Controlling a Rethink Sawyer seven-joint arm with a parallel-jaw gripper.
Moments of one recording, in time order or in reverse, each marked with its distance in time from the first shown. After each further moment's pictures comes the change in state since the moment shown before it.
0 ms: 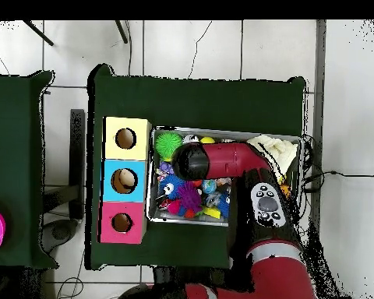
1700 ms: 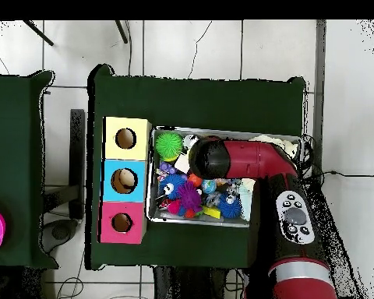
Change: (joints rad) arm -0.060 -0.072 -0.001 0.008 0.013 0.000 0.000
